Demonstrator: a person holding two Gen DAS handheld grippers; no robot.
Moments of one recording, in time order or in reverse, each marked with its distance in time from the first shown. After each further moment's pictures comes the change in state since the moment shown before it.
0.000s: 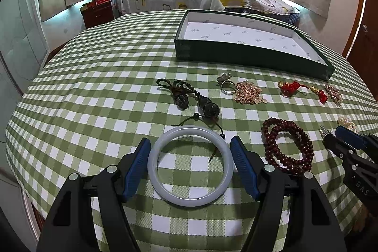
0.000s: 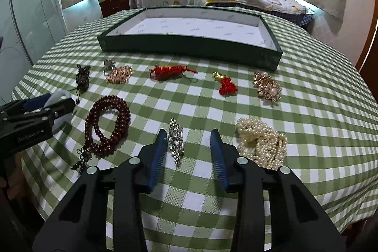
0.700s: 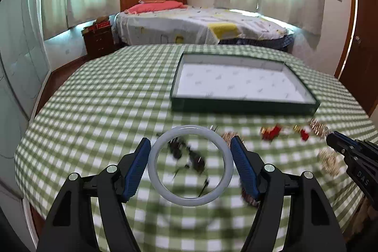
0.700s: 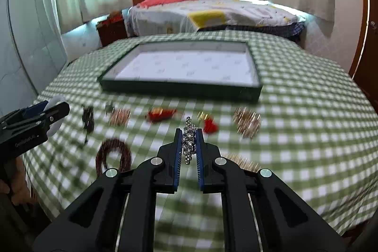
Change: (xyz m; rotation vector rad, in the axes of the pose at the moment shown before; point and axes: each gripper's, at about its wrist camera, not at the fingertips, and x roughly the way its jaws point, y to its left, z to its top) left arm -0.042 -0.013 0.046 0.020 -0.168 -0.014; right arm -0.038 -0.034 0.042 0.088 -0.155 0.005
